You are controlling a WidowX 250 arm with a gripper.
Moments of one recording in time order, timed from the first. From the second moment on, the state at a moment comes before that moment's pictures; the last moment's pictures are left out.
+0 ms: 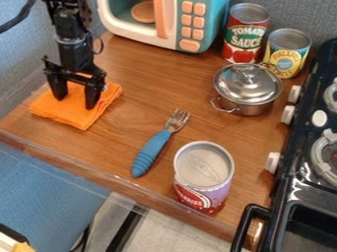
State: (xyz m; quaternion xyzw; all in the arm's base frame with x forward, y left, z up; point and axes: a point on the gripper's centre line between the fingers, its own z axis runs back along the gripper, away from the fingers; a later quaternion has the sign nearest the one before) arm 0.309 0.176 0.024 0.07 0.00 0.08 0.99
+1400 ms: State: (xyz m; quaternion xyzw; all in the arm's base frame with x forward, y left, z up) arm 0.427 0.139 0.060 0.01 -0.11 0.03 0.99
